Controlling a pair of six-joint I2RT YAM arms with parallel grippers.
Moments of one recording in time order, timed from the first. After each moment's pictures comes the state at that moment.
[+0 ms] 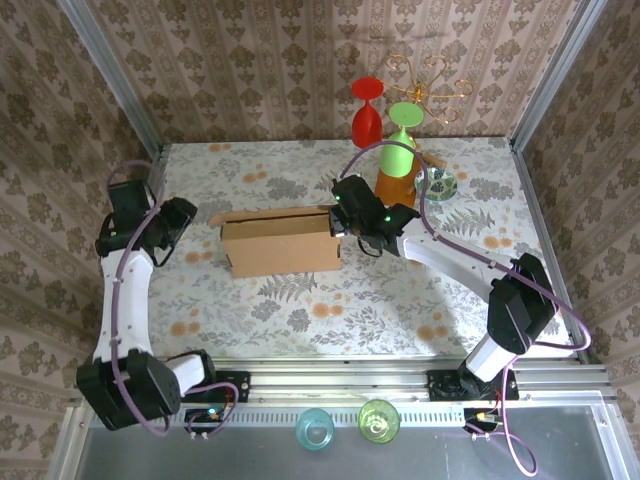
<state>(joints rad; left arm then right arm) 0.16 1.13 1.10 -0.74 0.31 -0.62 0.72 1.63 1.33 -0.45 0.25 0.42</state>
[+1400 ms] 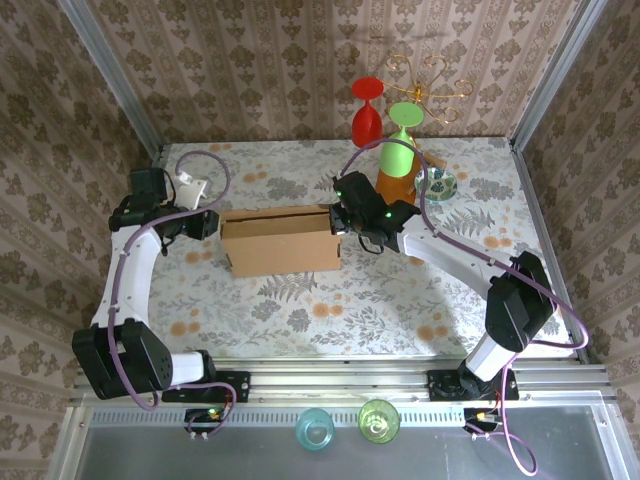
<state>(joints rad) 0.09 1.30 1.19 -0.85 0.43 0.36 0.70 1.65 1.35 -0.46 0.21 0.40</state>
